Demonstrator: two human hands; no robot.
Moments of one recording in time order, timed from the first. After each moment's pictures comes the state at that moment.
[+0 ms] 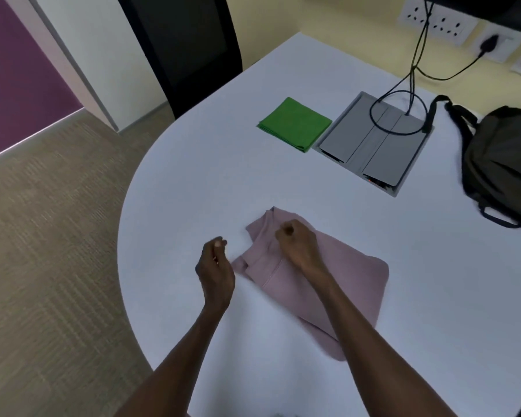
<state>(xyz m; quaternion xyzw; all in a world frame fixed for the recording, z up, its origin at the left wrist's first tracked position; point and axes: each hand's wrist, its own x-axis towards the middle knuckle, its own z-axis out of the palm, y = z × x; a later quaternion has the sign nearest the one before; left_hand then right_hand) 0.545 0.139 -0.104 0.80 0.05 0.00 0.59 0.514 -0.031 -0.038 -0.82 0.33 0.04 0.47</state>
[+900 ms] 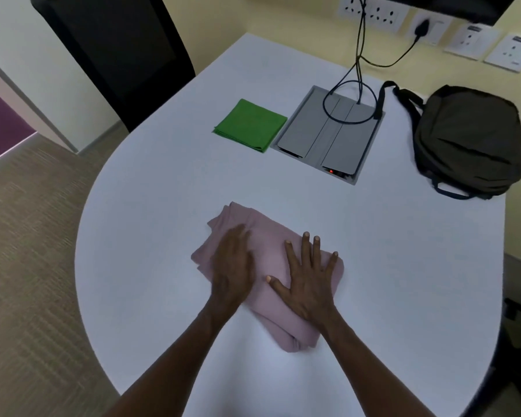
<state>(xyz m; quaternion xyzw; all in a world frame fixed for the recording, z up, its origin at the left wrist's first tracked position) 0.528 0.061 -0.116 0.83 -0.36 0.02 0.42 0.405 -0.078 -0.103 -0.96 0.26 0.05 0.09</state>
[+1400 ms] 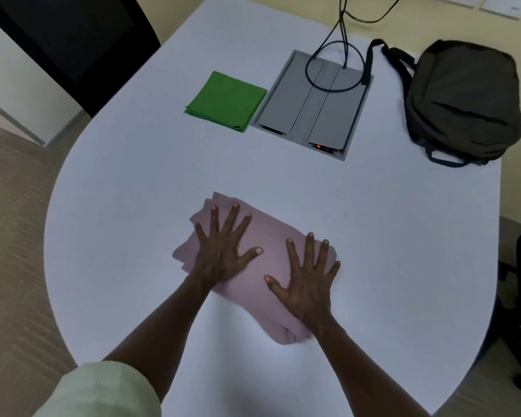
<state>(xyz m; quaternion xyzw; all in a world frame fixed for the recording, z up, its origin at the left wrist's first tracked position) 0.582 0.034 -0.147 0.88 -0.44 -0.15 0.05 0.380 -0.077 -0.142 -0.92 0.37 0.04 0.12</state>
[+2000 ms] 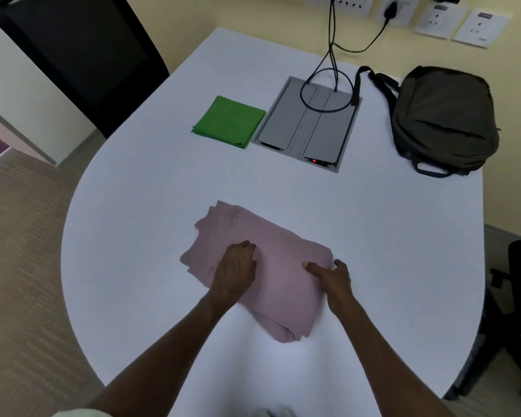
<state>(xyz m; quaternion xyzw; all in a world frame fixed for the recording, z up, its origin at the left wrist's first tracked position) 0.531 0.038 -0.109 0.86 -0.45 -0.12 0.21 0.362 -0.122 -0.103 -0.49 0.61 -0.07 0.61</state>
